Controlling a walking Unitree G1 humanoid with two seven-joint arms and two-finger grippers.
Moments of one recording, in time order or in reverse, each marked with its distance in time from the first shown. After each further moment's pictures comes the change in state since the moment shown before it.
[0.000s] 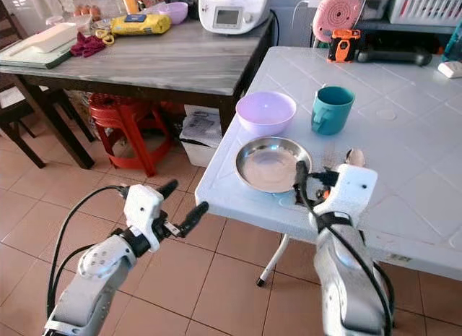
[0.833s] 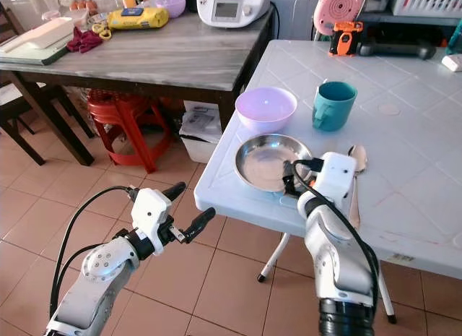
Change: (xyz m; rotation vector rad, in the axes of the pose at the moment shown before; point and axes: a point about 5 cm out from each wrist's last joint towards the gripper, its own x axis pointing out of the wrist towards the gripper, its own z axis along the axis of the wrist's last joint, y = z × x) left arm 0.001 -0.006 -0.001 0.051 0.005 -0.054; right arm 0.034 0.006 -0.013 0.043 0.168 0.020
